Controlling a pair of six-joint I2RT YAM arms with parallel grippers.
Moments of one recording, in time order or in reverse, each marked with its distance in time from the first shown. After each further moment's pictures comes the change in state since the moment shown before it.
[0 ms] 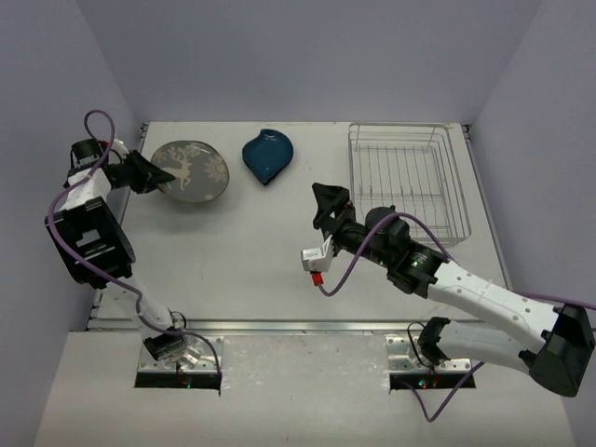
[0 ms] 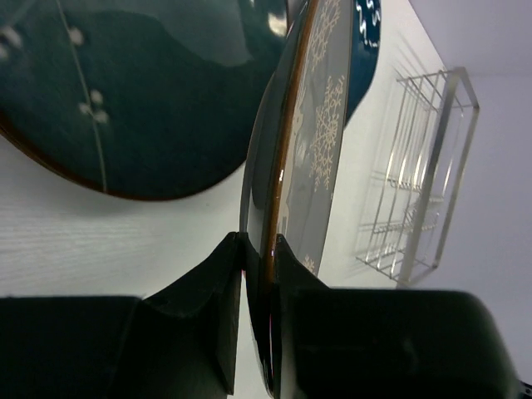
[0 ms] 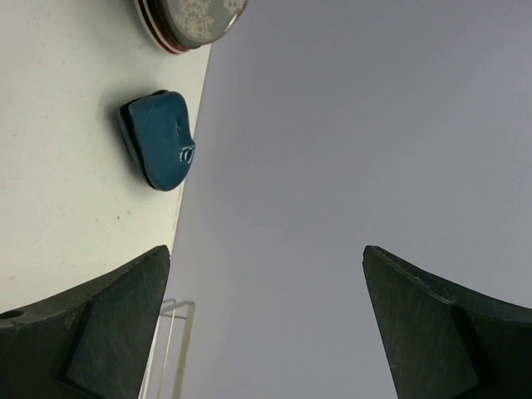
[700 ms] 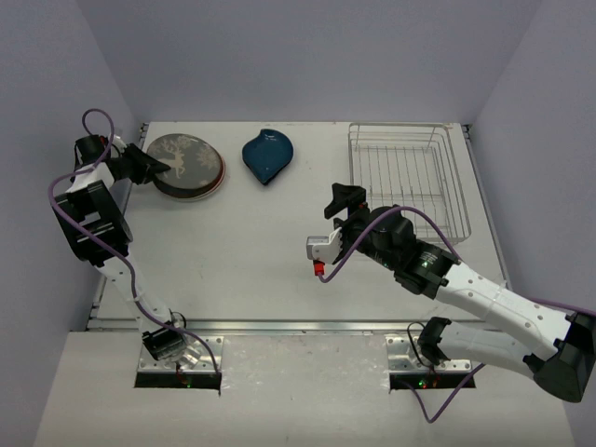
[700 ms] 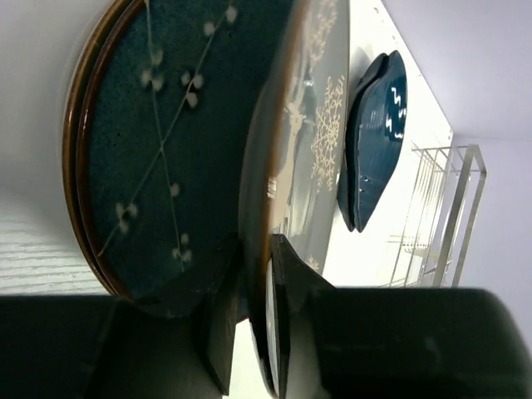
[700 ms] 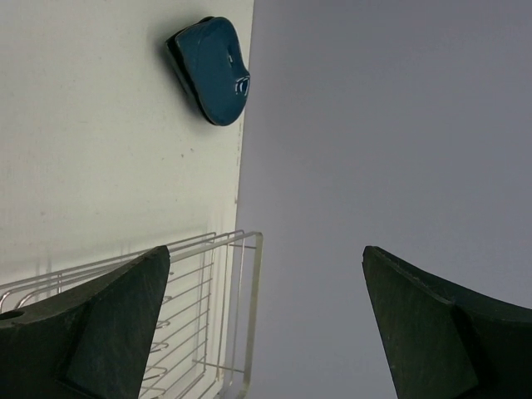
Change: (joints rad) left arm 0.000 0.287 0.197 0.200 -0.074 -0.114; right arm 0.000 -0.050 0.066 -0.234 0.189 0.215
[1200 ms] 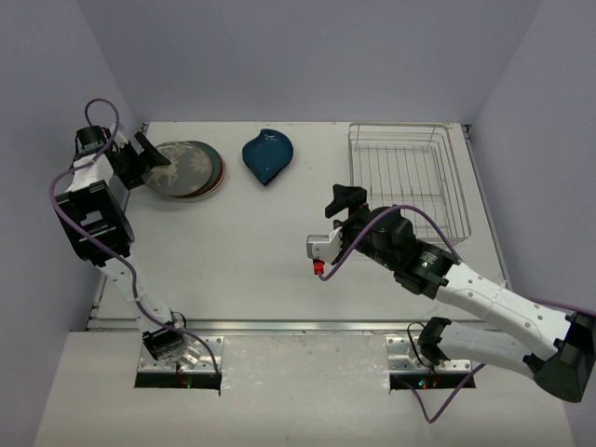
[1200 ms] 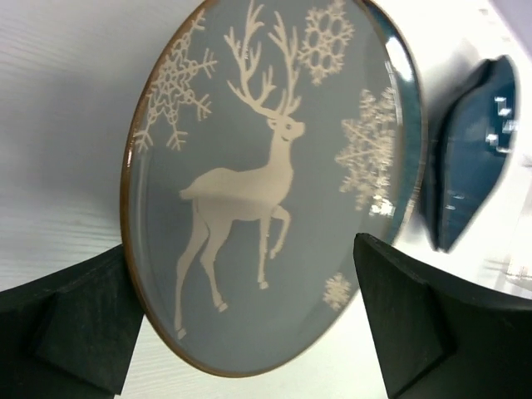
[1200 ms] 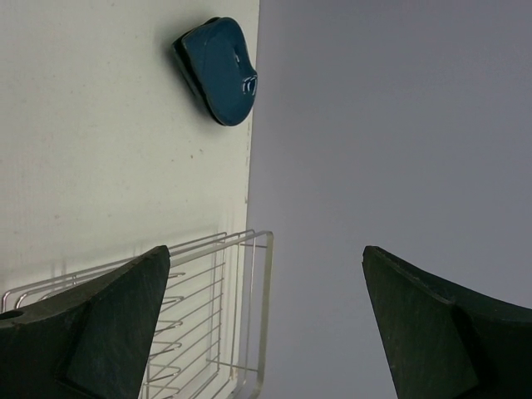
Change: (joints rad) left arm -0.026 -0.005 0.094 -0.163 -0.242 0.192; right arm 0.000 0.000 0.000 -0.010 0.002 0.042
